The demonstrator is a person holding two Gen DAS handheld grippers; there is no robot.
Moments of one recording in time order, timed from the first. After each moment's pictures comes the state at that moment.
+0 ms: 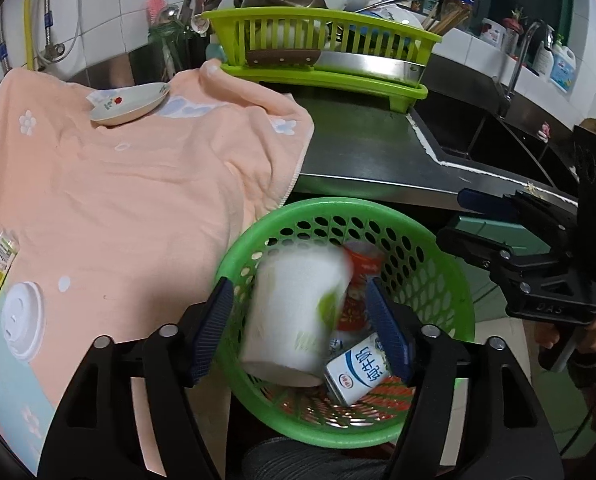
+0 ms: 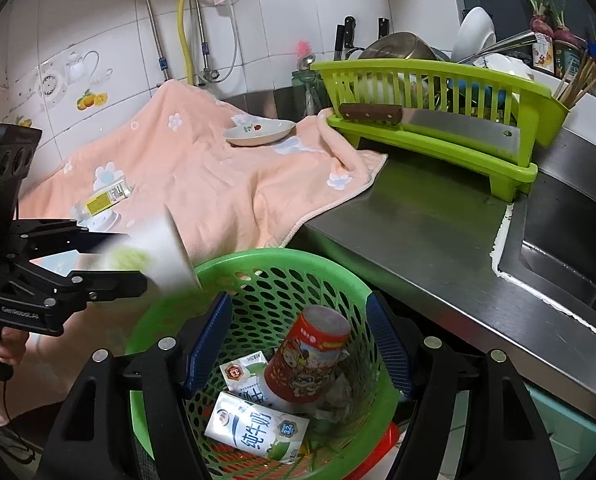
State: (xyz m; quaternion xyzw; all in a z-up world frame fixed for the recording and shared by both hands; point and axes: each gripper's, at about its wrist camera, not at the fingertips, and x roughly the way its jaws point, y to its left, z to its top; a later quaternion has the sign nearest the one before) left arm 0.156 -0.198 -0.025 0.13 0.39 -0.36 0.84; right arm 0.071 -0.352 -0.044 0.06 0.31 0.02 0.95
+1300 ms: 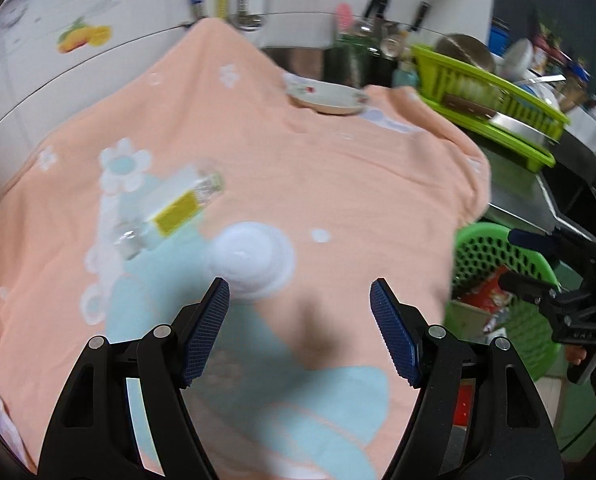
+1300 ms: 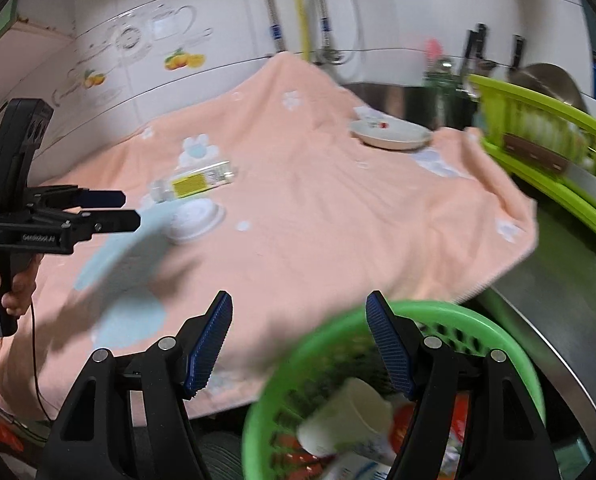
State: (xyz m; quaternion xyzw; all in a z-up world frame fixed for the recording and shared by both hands) left arm 0.208 0.014 0.013 0.07 0.39 -0.16 0.90; right arm 0.157 -0.199 -0.027 0.01 0.33 0.19 0.93
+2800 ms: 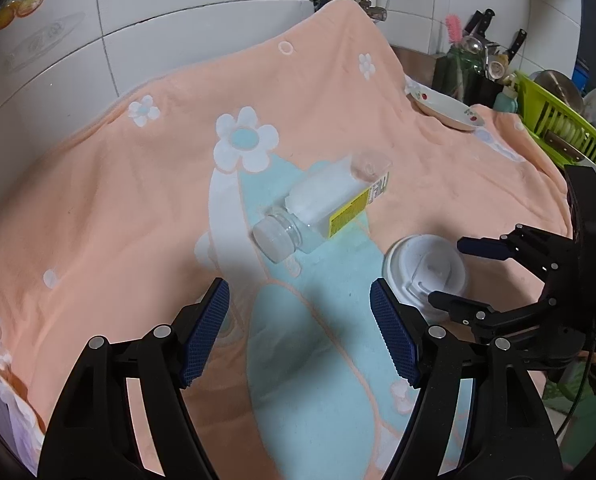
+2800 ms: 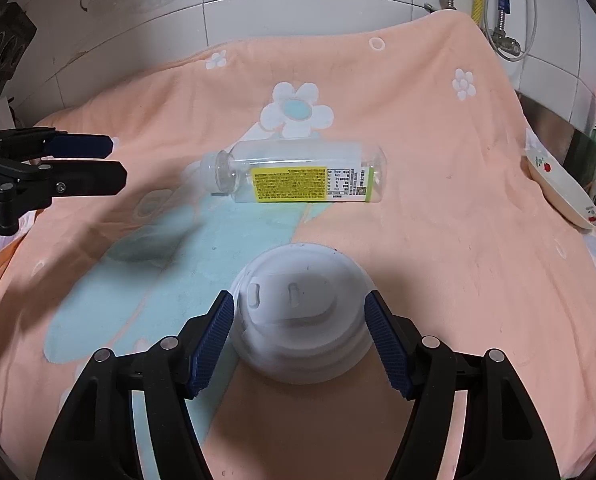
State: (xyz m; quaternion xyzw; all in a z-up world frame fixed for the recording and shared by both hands) left arm 0.274 0.141 0.002 0.04 0.41 -0.07 0.91; right arm 0.308 -0.010 -0.060 -0.10 0.37 0.28 0.88
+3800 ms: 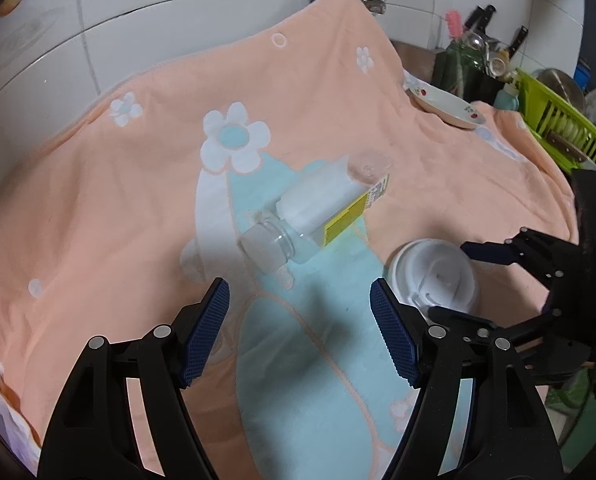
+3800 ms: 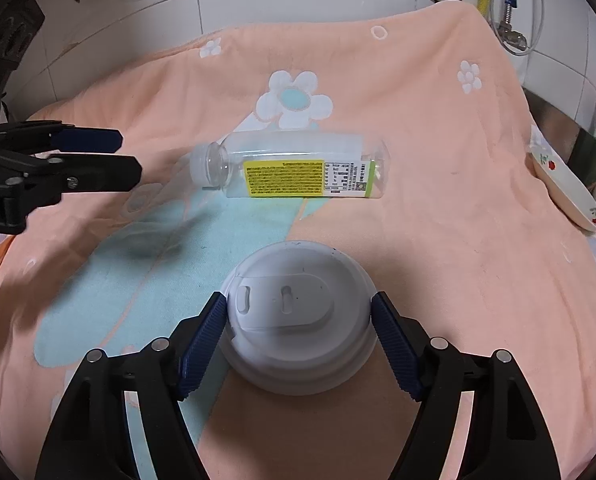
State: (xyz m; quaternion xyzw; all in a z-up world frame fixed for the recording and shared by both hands) left arm 0.295 0.133 -0.008 0.05 0.41 -0.07 0.91; right arm 0.314 -0.011 -0.066 -0.10 0.38 0.28 0.87
